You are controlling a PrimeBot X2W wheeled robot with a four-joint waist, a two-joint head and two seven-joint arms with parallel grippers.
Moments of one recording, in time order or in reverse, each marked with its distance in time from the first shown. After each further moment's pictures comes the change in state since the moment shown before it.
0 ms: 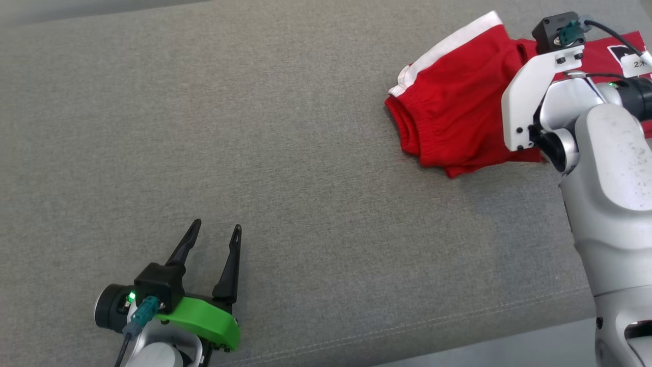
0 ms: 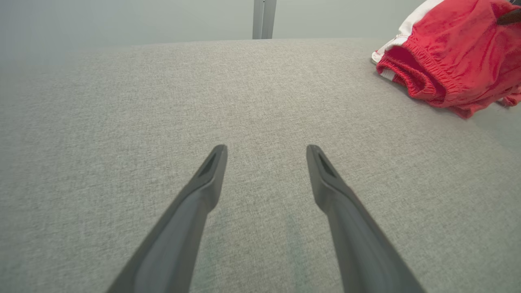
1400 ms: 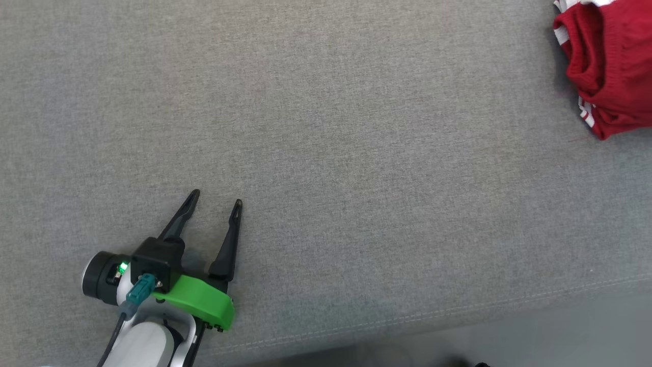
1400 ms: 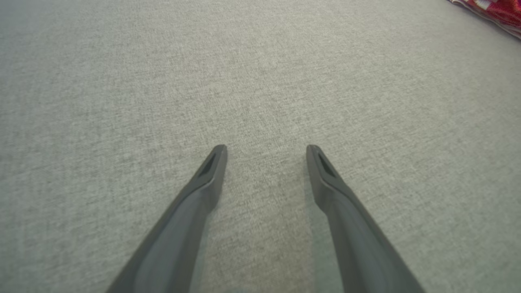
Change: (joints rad) left arm -0.064 0.073 -0.034 -0.115 0.032 0.016 0.078; right arm -0.118 -0.255 -0.305 0.156 -0.308 0.000 -0.172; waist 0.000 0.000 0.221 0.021
